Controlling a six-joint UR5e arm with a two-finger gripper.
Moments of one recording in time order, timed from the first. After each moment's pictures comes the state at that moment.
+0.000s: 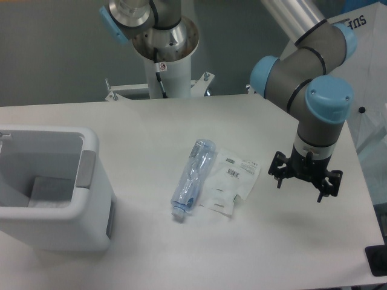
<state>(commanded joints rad) 2.69 -2.07 -1.42 -1.03 1.48 1.13</state>
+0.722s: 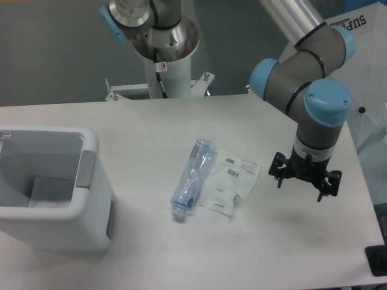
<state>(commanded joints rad) 2.70 -2.07 -1.45 -1.01 1.50 1.12</state>
